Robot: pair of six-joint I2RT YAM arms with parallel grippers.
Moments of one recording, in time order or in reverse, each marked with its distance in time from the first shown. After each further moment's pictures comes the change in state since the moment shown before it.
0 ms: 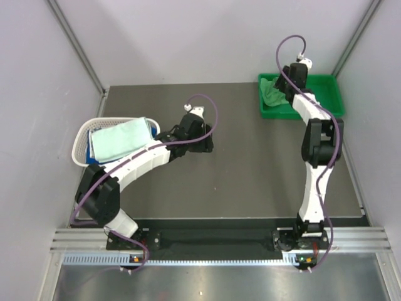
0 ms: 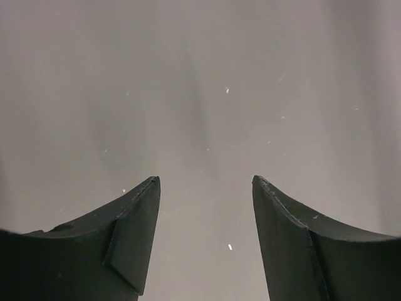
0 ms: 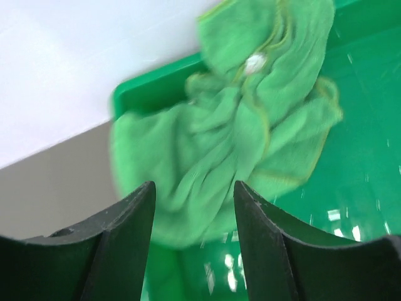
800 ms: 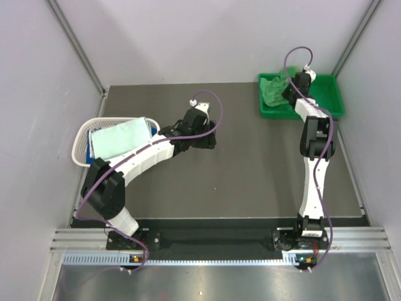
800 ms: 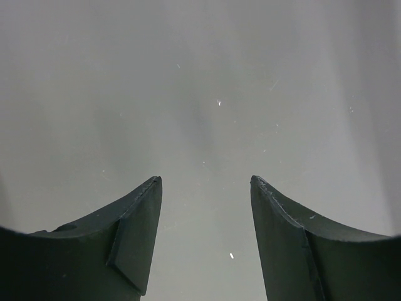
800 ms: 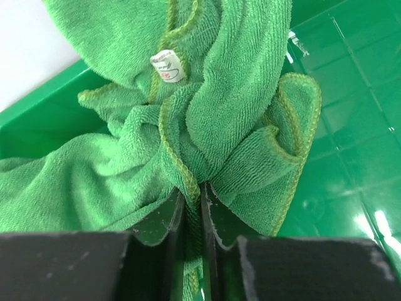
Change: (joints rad) left arm 0.000 0.066 0.096 -0.024 0.032 0.068; right arm -0.093 0.339 0.240 0.040 -0.073 0.092
